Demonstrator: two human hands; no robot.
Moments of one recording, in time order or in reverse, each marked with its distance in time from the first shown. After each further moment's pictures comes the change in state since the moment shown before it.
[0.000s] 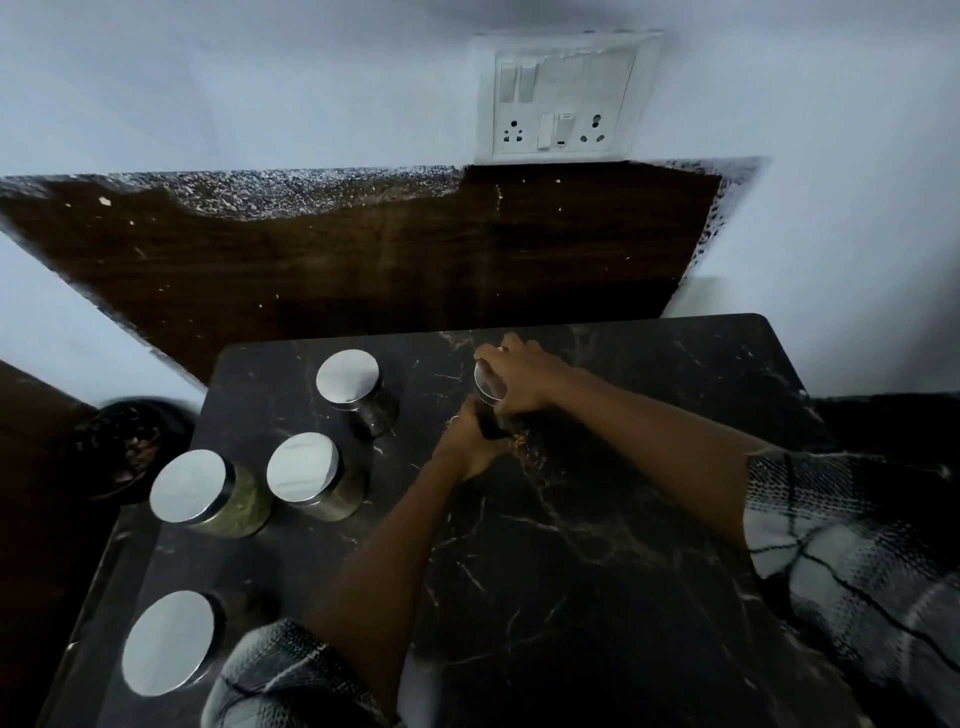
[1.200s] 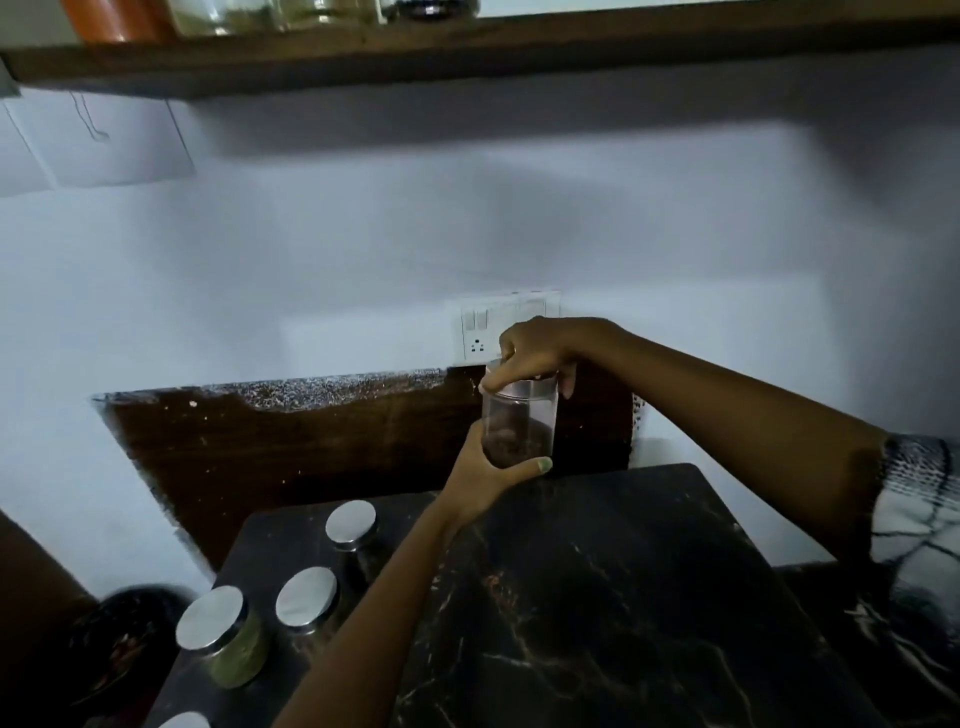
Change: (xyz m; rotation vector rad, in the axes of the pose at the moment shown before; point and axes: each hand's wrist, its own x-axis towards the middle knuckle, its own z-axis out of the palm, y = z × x) left_hand -0.110 0.171 -0.029 -0.305 0.117 0.505; right_hand -0.182 -0.022 -0.228 0.129 0.150 0.041
